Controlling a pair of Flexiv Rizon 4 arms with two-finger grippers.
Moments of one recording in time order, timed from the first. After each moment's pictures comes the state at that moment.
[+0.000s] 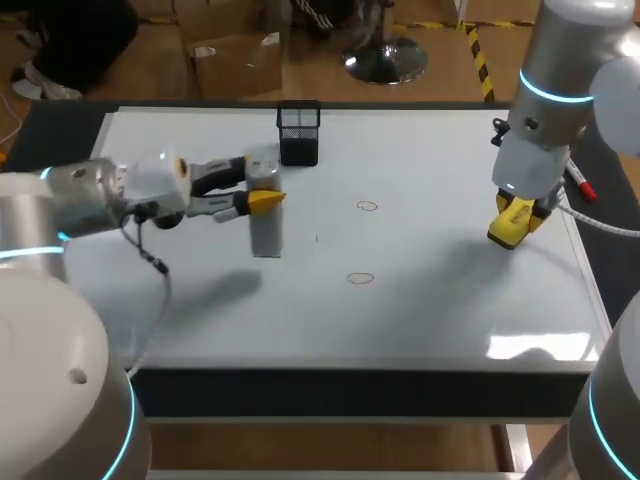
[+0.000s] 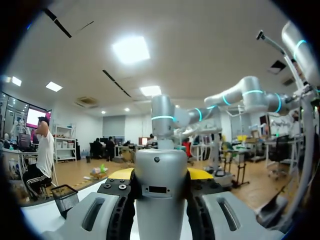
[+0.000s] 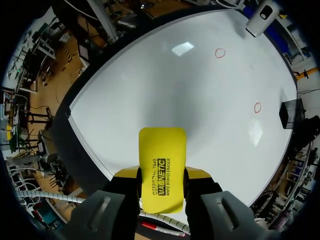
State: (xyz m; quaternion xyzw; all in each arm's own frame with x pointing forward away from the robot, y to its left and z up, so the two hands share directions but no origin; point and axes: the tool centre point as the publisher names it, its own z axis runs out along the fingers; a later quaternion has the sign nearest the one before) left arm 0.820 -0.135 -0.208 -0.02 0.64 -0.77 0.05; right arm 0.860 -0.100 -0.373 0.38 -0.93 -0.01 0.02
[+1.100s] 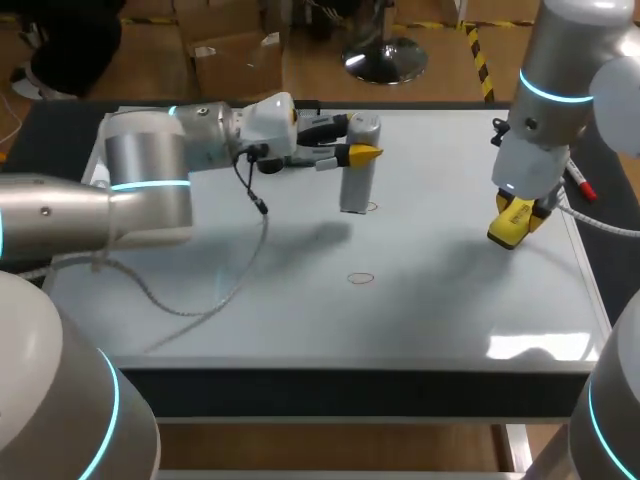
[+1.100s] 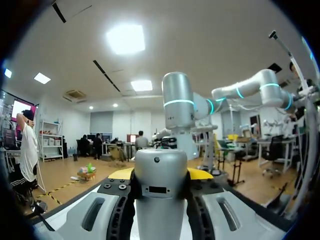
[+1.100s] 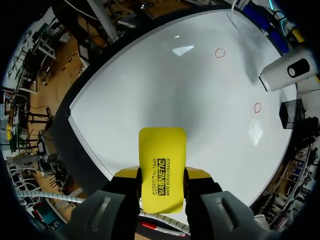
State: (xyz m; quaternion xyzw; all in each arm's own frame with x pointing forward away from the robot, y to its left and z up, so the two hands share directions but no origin) left arm 0.917 -0.278 -0.220 0.01 0.65 -0.76 0.00; right arm 0.860 -0.099 -0.373 0.38 -0.93 -0.01 0.02
